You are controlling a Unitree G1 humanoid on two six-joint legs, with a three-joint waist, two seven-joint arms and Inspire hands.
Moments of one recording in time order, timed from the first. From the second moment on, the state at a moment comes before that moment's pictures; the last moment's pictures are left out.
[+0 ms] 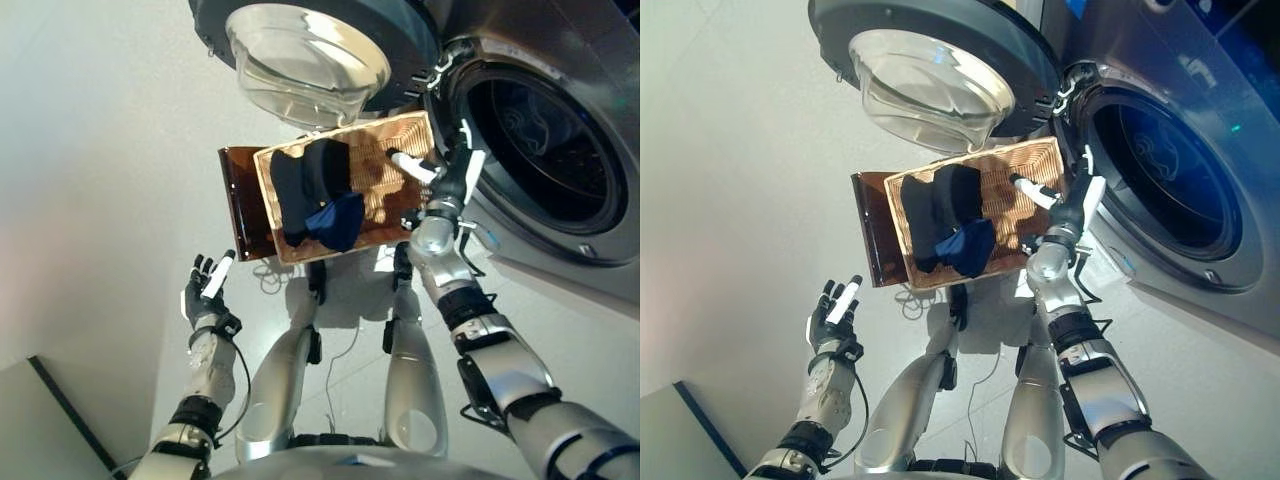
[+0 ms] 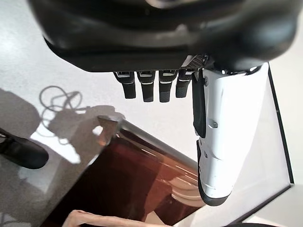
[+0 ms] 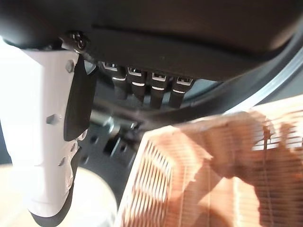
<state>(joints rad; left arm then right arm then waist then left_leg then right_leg) -0.16 0.11 -0.08 0.71 -0.80 -0.36 0.29 -0.70 -0.26 0.23 0.71 0.12 -0.15 -0.65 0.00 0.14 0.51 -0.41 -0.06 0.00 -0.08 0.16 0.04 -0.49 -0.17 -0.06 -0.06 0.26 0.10</state>
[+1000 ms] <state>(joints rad) -0.19 0.11 -0.06 0.70 -0.77 -0.37 0.29 -0.75 -0.25 0.43 0.85 -0.09 -0.06 -0.50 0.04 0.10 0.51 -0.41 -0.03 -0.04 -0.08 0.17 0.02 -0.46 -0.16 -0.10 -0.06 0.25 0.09</state>
